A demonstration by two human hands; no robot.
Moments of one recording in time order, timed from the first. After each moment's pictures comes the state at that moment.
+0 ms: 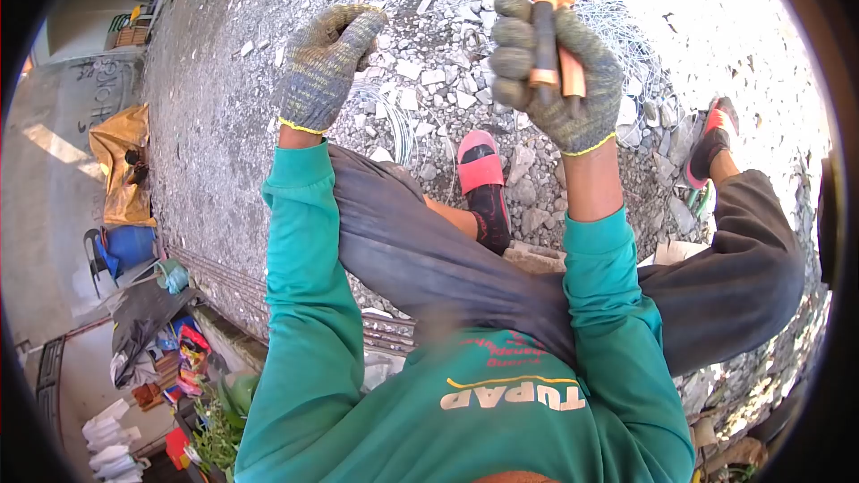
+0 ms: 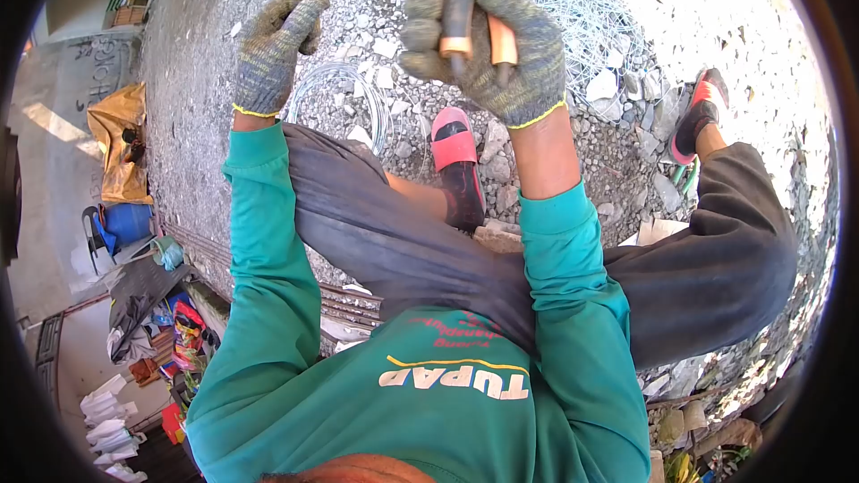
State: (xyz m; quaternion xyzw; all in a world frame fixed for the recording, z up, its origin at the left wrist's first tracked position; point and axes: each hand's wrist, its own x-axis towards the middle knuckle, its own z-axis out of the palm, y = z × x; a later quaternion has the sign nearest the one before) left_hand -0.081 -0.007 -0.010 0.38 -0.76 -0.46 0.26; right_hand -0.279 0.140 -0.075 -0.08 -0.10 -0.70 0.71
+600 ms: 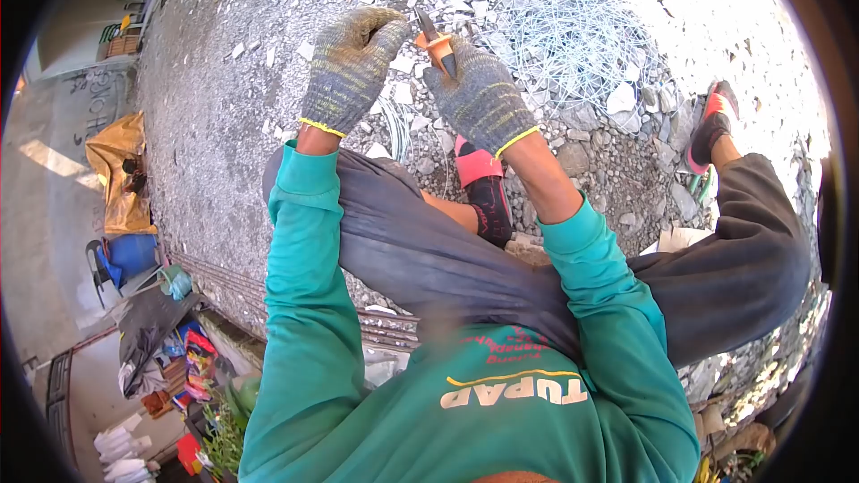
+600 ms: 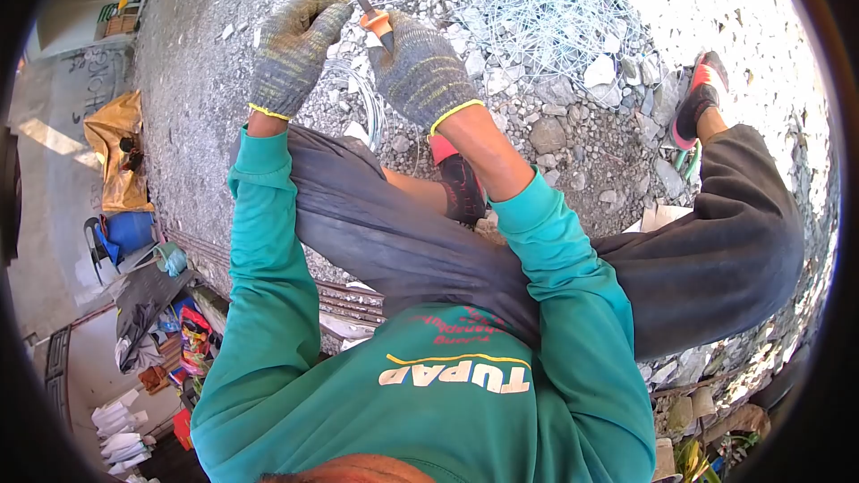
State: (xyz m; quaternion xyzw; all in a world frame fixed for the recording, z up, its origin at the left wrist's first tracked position) left_hand -0.087 -0.005 -0.041 0.35 -0.86 -0.32 0.20; right_hand -0.210 0.109 -0.121 -0.48 0.66 -0.53 0.23
